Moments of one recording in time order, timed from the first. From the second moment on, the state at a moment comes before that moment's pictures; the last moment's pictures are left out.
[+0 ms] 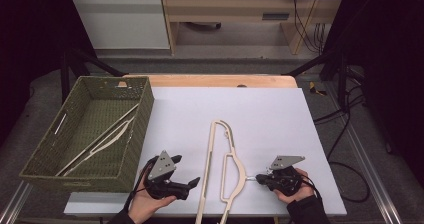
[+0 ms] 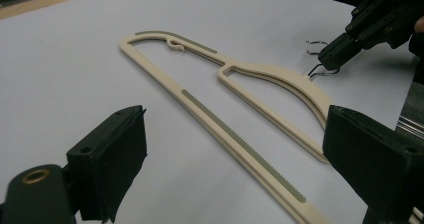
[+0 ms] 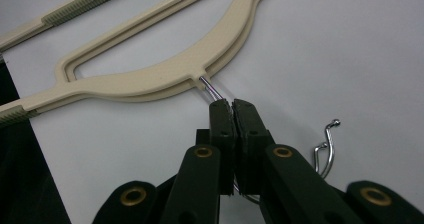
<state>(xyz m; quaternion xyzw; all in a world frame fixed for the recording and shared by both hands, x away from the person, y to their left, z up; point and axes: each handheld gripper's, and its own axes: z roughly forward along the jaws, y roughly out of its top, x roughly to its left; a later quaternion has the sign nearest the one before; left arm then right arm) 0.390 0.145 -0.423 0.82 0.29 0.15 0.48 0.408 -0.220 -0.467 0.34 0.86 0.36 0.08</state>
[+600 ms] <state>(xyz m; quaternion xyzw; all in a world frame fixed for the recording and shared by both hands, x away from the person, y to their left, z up) 0.388 0.056 -0.434 0.86 0.26 0.09 0.43 0.405 -0.211 -0.442 0.32 0.87 0.35 0.10</state>
